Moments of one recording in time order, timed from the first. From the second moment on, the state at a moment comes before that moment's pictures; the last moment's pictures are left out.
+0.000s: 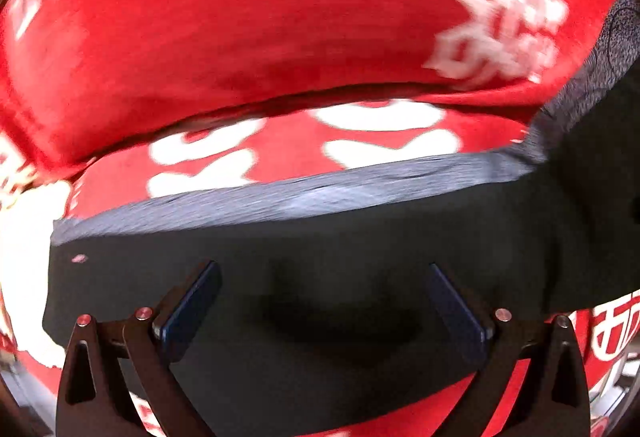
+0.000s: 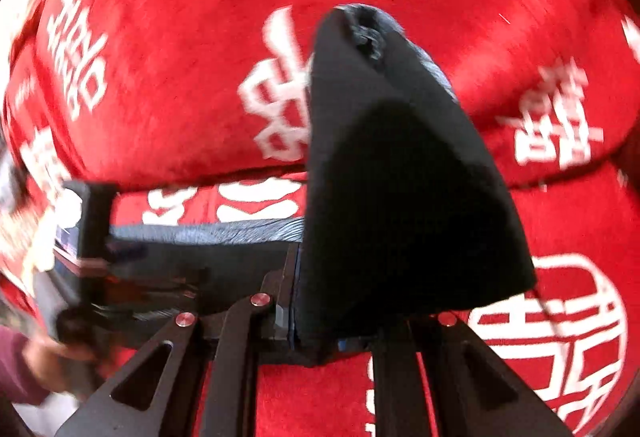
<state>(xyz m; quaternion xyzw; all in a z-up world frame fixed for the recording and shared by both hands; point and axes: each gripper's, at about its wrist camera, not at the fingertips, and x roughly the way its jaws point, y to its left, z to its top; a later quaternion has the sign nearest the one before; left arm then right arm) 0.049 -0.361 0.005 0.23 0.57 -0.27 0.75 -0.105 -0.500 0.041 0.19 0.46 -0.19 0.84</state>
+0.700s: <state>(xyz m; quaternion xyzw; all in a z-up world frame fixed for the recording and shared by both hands) 0.116 -0.186 -0.016 0.20 0.61 -0.19 0.74 -0.015 -0.274 0.010 0.02 0.59 -0.09 0.80</state>
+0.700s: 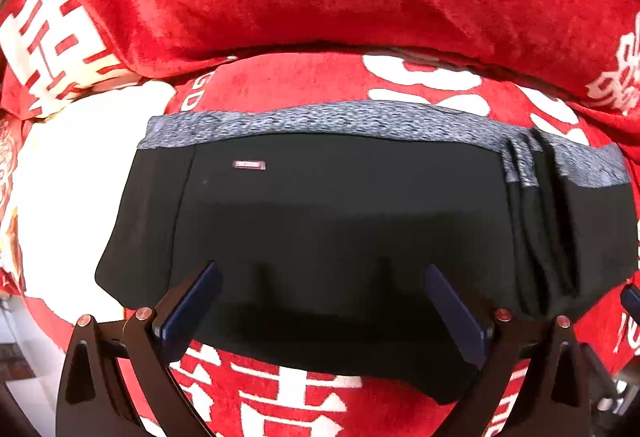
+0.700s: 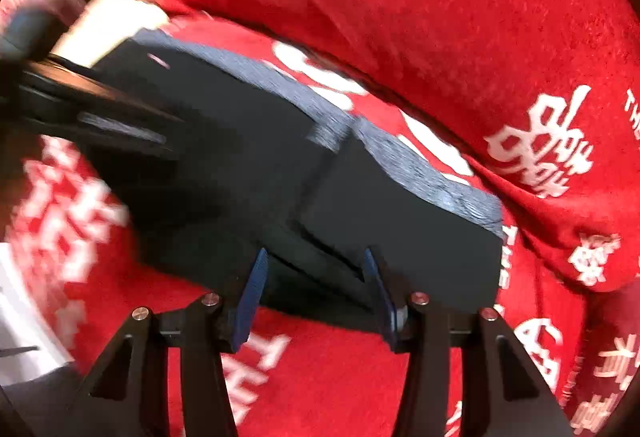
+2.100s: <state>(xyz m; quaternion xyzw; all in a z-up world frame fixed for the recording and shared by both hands) 0.083 -0.203 -0.025 0.22 0.63 -0.21 0.71 -0.050 -0.364 -0.068 0.51 0.56 -0.07 0.64</state>
